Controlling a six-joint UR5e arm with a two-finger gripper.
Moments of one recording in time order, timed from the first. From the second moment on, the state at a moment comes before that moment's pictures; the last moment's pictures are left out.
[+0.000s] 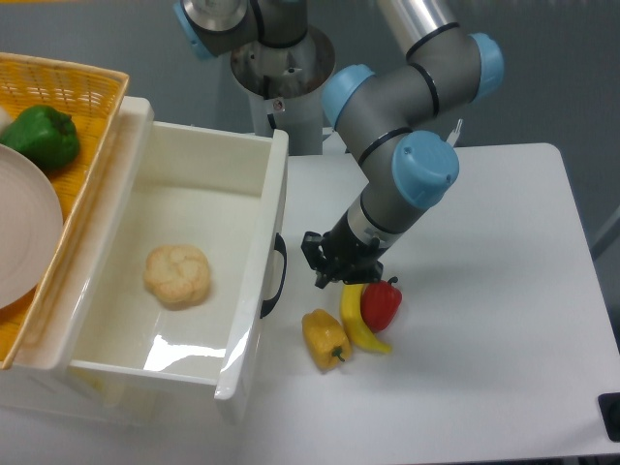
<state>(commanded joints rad) 2.54 -1.92 -1.57 -1.44 1.07 0.75</state>
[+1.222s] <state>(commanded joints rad) 2.54 -1.89 -1.56 -1.51 0.96 0.65</state>
